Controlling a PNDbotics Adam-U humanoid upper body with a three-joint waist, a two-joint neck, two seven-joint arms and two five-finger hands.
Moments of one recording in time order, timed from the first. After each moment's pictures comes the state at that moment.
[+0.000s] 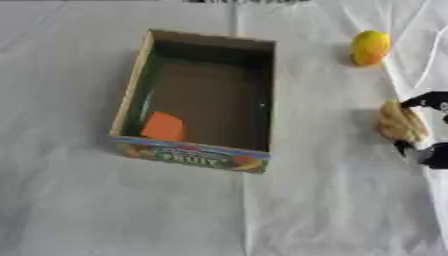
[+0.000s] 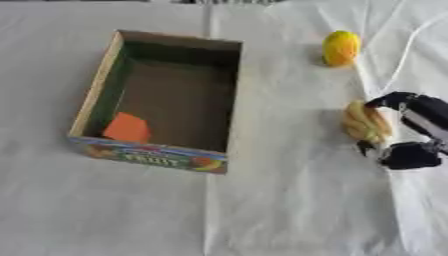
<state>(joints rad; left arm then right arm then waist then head) -0.29 0.37 0.13 -1.98 -0.10 -0.21 0.50 -0.07 -1.04 0.13 -1.86 0.40 0.29 0.17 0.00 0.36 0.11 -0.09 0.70</state>
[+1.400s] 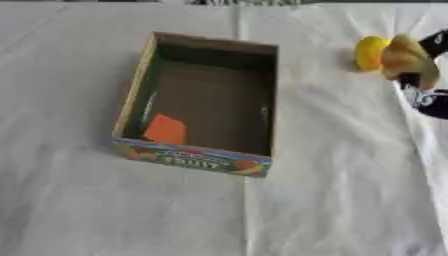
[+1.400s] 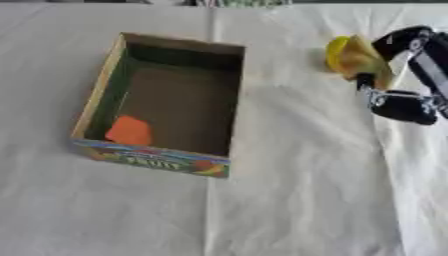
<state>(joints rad) -0.29 0.36 0.12 -1.98 -0.08 -0.20 0.49 -0.37 -1.01 0.15 -1.98 0.28 0.15 -0.10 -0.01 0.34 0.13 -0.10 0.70</state>
